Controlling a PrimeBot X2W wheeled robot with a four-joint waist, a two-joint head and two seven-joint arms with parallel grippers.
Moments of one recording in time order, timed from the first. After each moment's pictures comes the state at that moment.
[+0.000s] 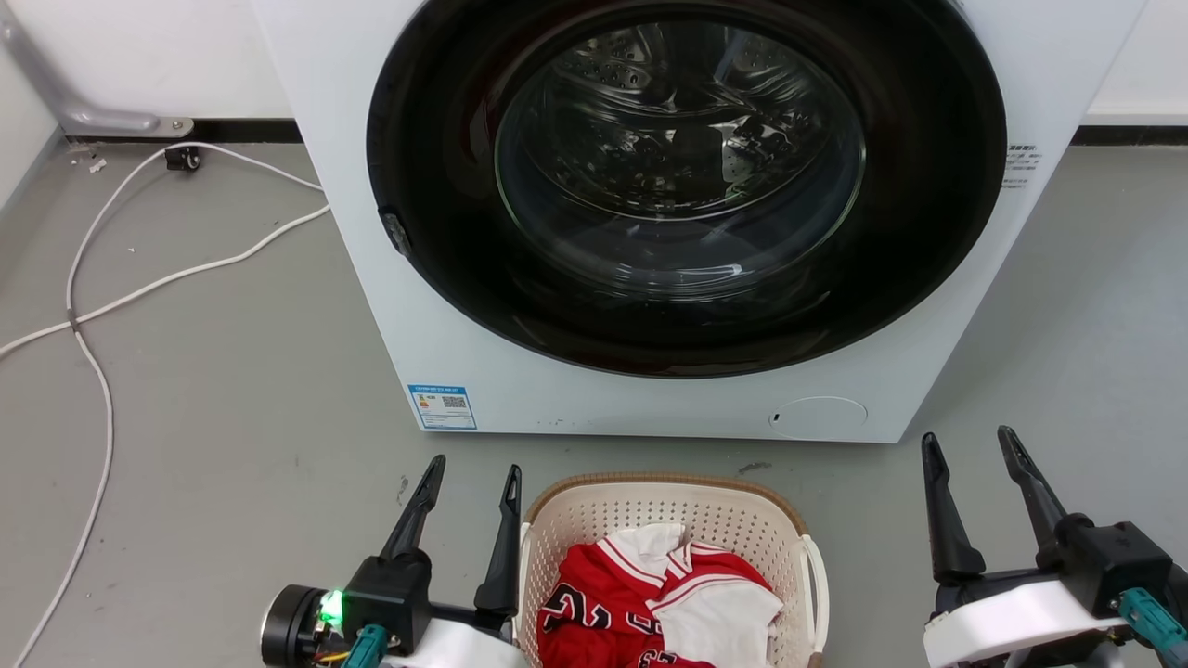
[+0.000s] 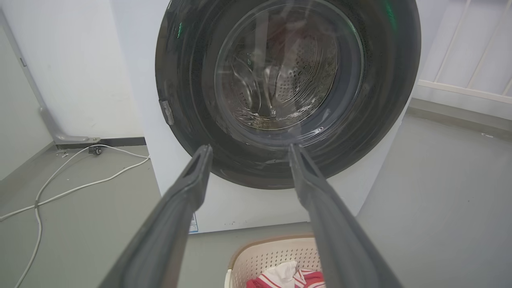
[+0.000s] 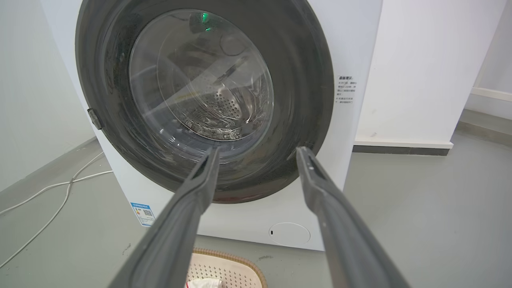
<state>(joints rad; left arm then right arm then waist) 0.01 0.14 -0.35 0.02 -0.19 0.11 -0.23 0.03 -0.05 -0.01 0.06 0.08 0.13 -0.23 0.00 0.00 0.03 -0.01</state>
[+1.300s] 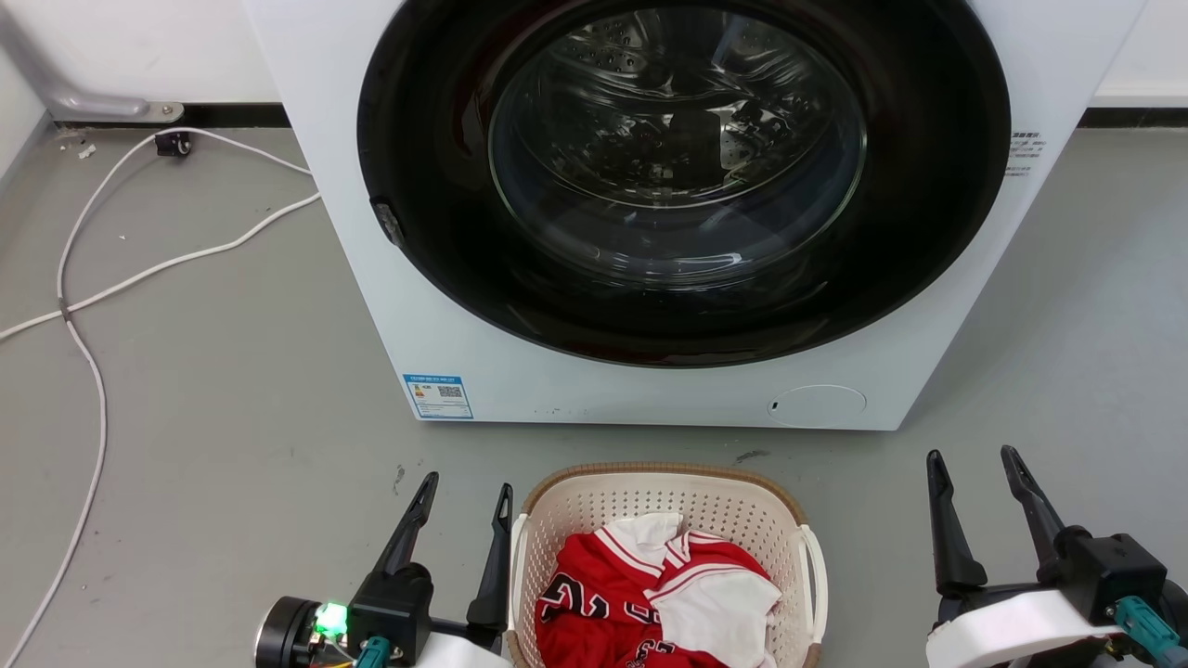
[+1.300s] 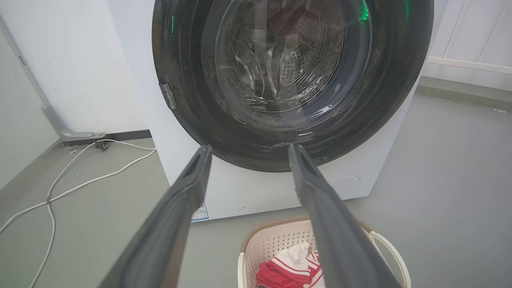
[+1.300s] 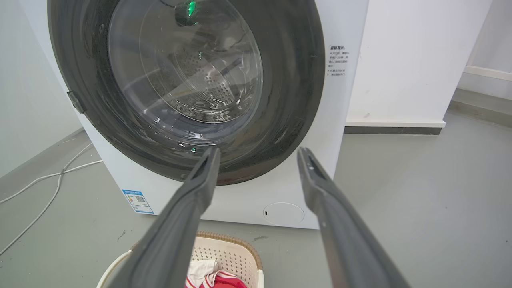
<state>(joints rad) 0.04 0.05 -0.22 0.10 -0.04 0.00 -0.26 0.02 -0.05 -0.03 0.15 0.08 0.13 -0.26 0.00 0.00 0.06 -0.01</state>
